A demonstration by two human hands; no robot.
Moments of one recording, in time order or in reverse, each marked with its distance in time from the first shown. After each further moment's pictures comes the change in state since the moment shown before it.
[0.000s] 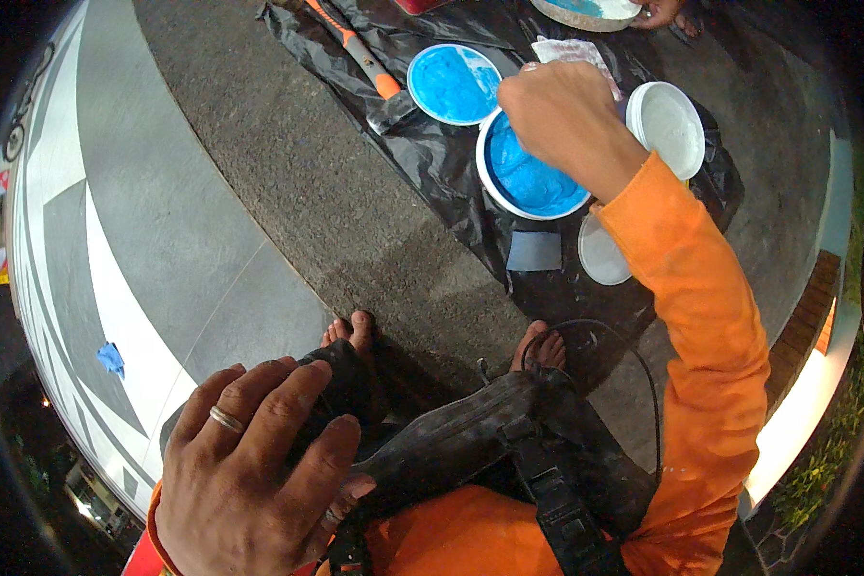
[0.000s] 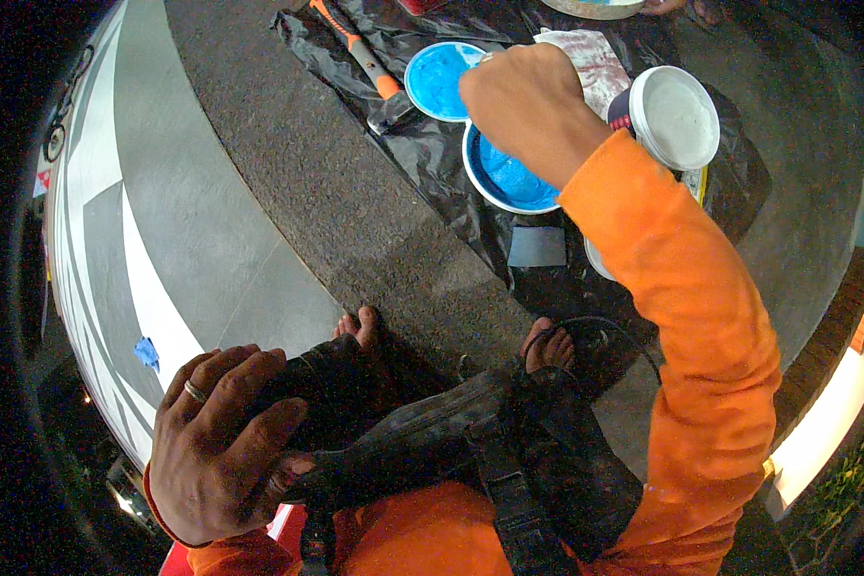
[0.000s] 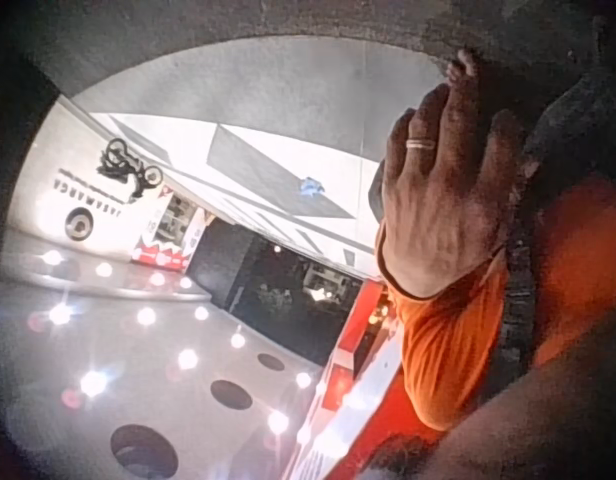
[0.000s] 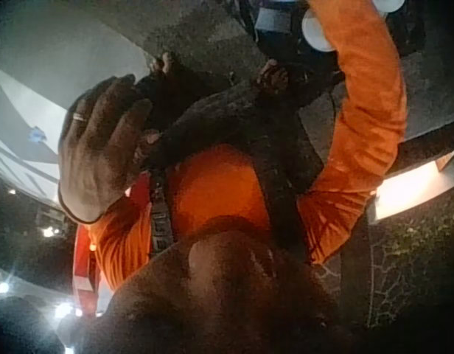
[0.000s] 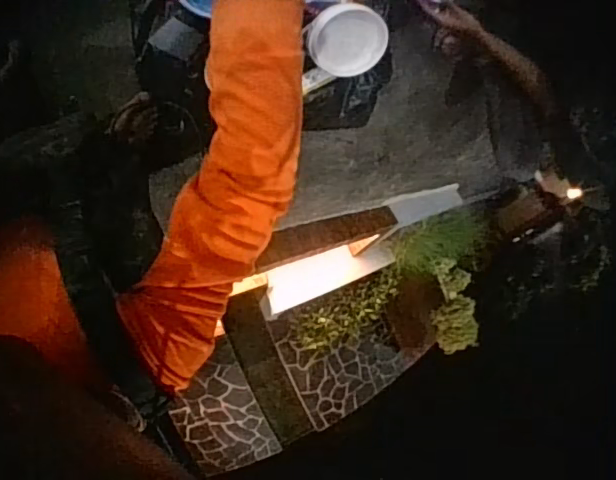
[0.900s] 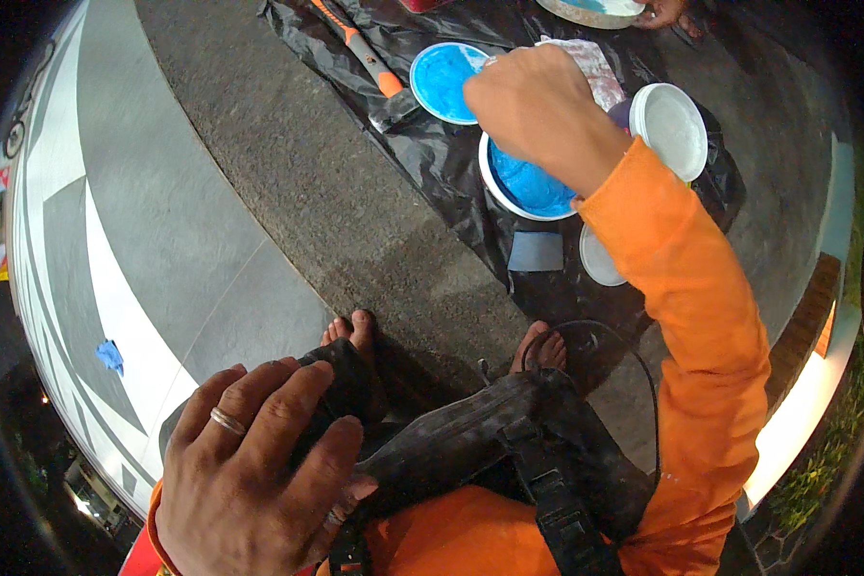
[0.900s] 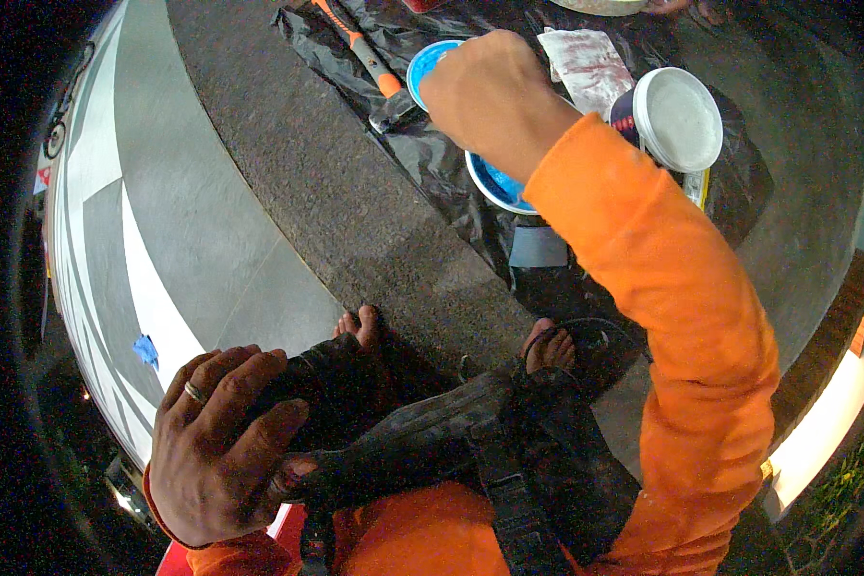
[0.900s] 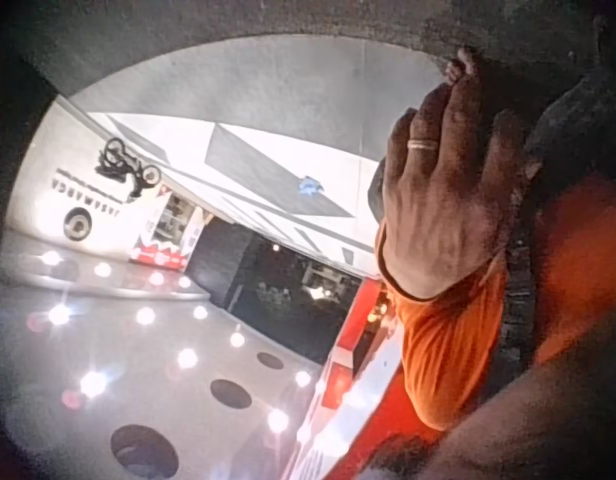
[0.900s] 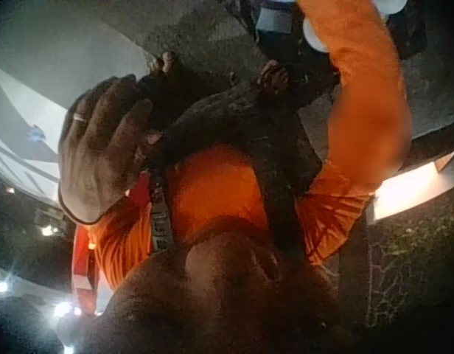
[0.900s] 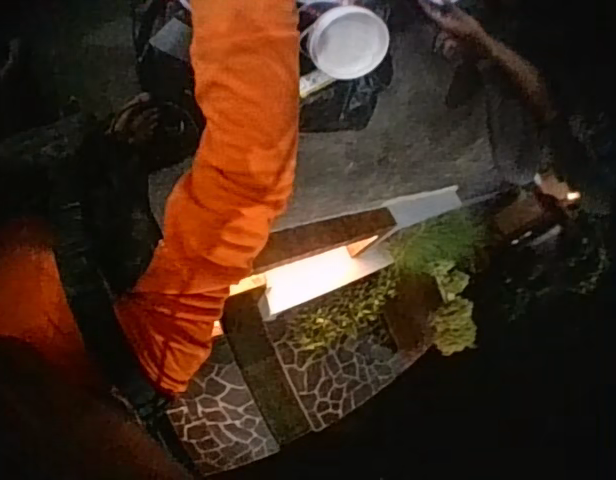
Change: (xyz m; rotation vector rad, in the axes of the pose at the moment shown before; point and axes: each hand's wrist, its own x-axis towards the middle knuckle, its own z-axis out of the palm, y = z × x) left_hand 0.000 0.000 0.001 0.012 0.000 -0.009; right_hand 0.021 -0.018 -0.006 0.026 0.079 -0.138
